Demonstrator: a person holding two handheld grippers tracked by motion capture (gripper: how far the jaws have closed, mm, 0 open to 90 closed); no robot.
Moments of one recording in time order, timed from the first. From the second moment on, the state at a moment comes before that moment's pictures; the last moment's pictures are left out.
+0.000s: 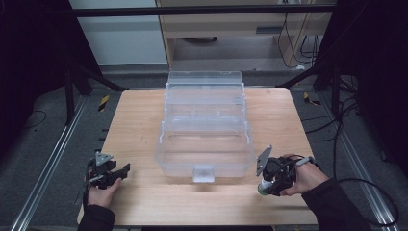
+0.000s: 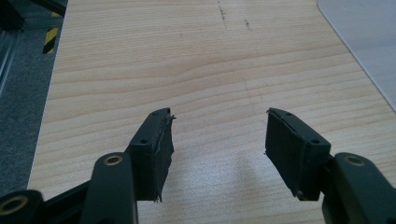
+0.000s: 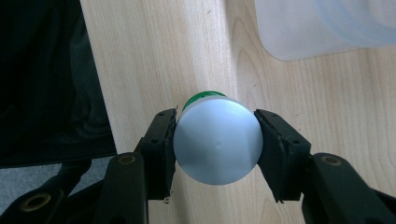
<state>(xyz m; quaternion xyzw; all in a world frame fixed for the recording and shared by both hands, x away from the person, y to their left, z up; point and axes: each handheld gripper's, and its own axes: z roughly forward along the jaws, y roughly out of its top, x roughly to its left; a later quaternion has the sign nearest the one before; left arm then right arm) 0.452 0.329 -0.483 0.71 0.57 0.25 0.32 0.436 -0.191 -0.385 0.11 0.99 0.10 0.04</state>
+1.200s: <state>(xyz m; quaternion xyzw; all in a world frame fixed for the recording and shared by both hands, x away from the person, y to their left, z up) 0.452 0.330 -0.483 0.71 0.57 0.25 0.32 0.464 -0.166 -0.298 0.09 0.99 0.12 0.06</state>
